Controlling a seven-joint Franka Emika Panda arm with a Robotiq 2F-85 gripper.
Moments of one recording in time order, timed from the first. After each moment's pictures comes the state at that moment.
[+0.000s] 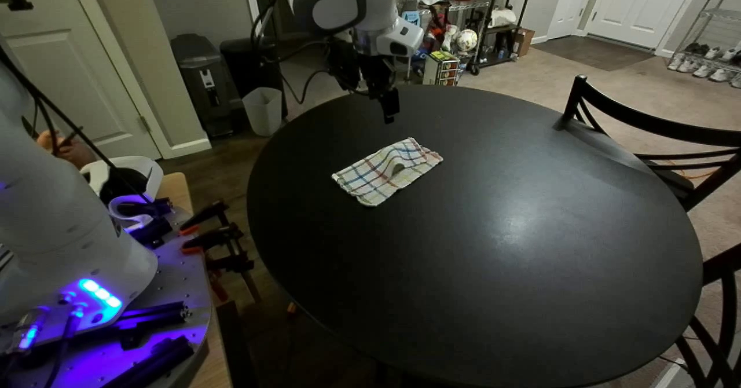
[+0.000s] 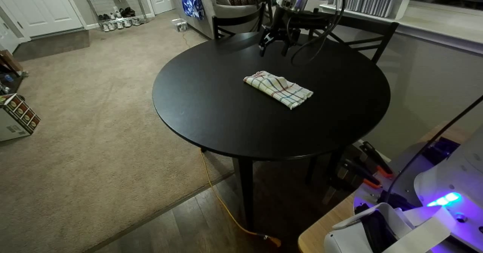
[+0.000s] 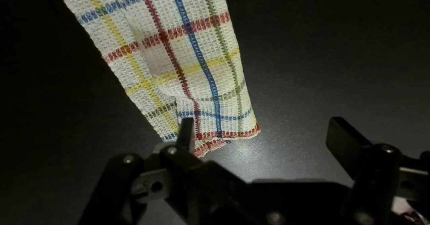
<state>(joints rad) 0.00 0.18 0.07 -2.25 0.33 2.66 -0.03</state>
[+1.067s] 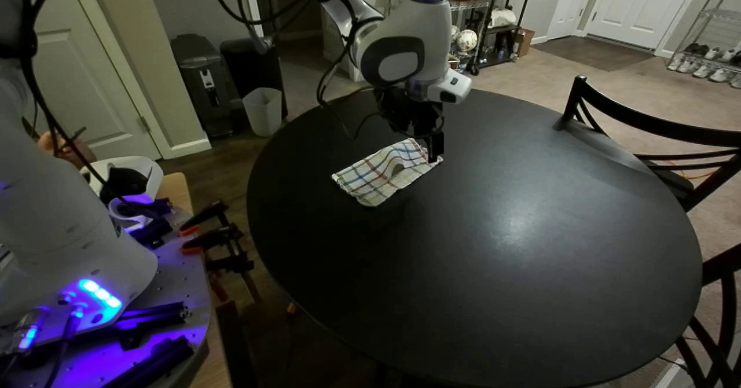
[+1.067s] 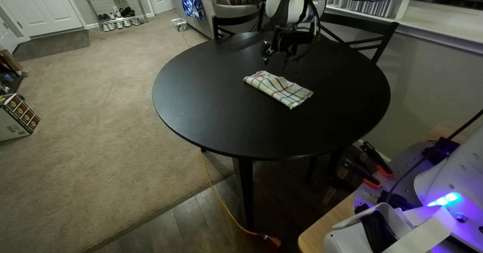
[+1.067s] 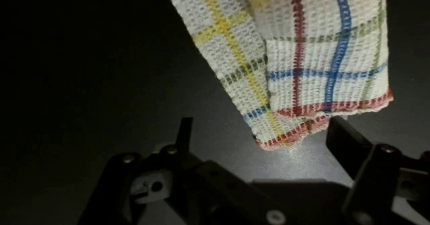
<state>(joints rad) -0.01 0.55 -0.04 -1.93 0.22 2.66 0.08</state>
